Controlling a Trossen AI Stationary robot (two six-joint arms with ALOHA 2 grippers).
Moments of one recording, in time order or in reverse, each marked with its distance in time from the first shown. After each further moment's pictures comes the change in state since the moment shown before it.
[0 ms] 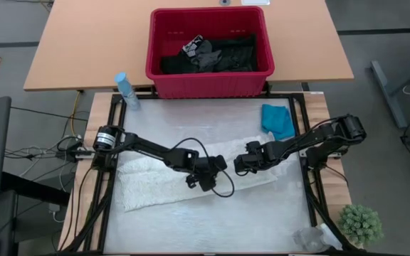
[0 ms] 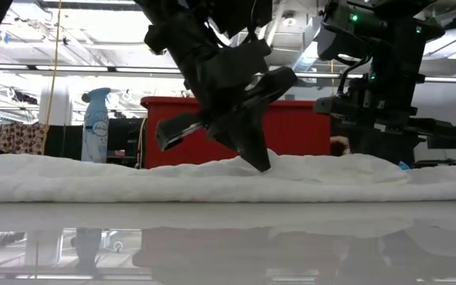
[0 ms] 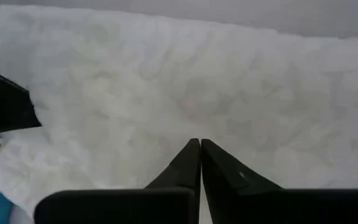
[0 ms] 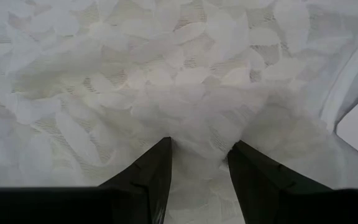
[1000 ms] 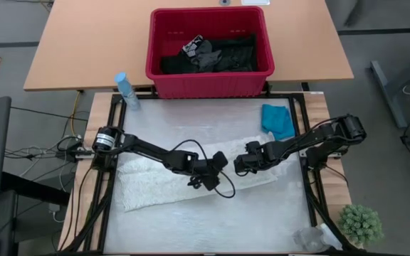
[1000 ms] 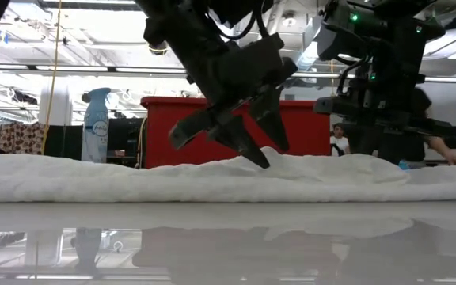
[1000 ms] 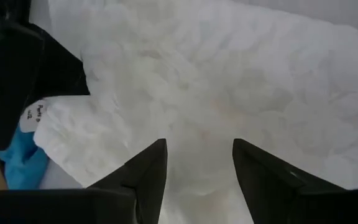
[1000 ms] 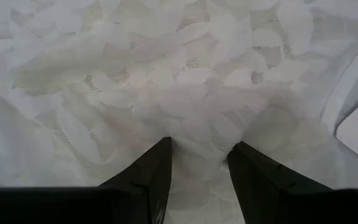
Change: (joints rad) left arm -0.024 -0.001 0.000 0.070 -0.152 -0.102; right arm 0.002 0.000 0.000 0.001 0.001 -0.021
